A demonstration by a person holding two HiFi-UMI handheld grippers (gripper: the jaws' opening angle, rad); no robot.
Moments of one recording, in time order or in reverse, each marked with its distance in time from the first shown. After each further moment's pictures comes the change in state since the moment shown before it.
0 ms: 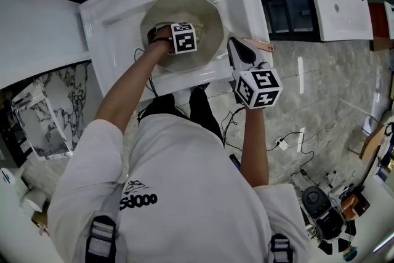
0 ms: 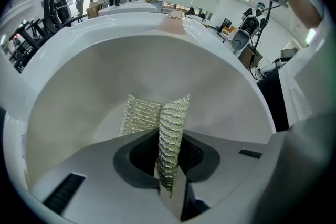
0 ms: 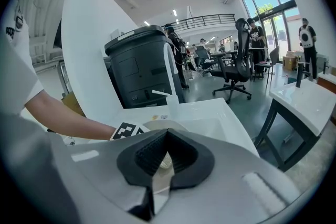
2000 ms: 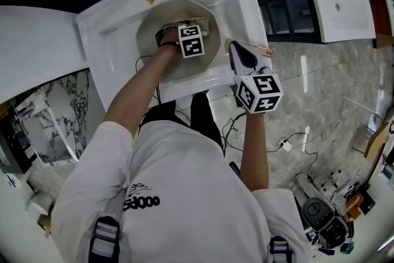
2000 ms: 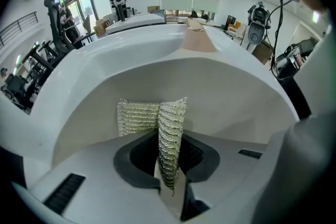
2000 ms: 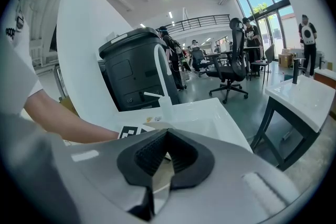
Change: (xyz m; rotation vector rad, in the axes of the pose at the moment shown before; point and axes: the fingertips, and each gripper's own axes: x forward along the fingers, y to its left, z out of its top) left arm 0.007 0.048 0.049 0.051 -0.084 0.187; right arm 0.004 -0.023 0.001 0.035 -0.024 -0.024
